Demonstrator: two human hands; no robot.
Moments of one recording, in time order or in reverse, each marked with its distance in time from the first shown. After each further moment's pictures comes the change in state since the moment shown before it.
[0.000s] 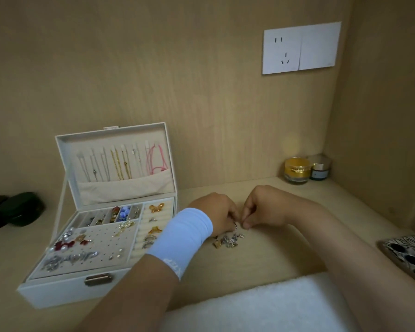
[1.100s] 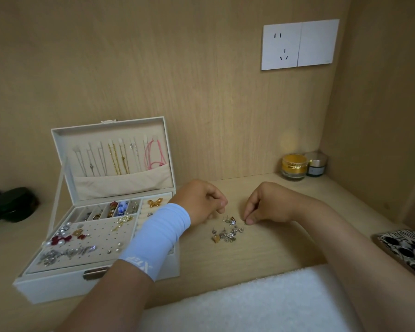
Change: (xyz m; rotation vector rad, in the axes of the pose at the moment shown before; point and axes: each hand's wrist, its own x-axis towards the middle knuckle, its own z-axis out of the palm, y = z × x) left_hand -0.020 -0.022 -0.009 -0.549 0.188 -0.034; right_hand -0.007 0.012 0.003 0.142 0.015 0.037
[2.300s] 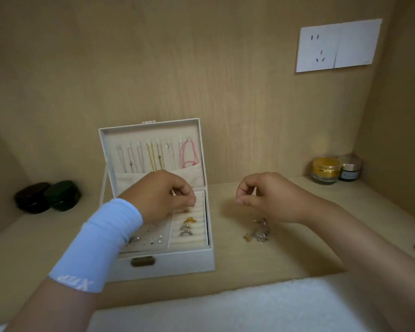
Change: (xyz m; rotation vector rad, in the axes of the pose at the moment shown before) left_hand -0.082 -0.022 -0.110 0.333 0.082 -0.017; right_hand -0.005 -0.082 0.010 0.033 0.203 -0.292
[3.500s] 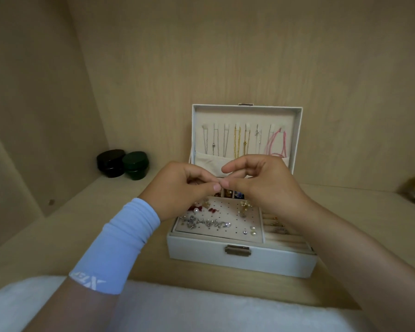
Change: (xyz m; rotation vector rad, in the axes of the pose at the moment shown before) left_hand -0.060 -0.115 -0.023 -0.553 0.284 -0.008; right_hand 0.076 -0.151 0.103 0.632 0.102 0.062
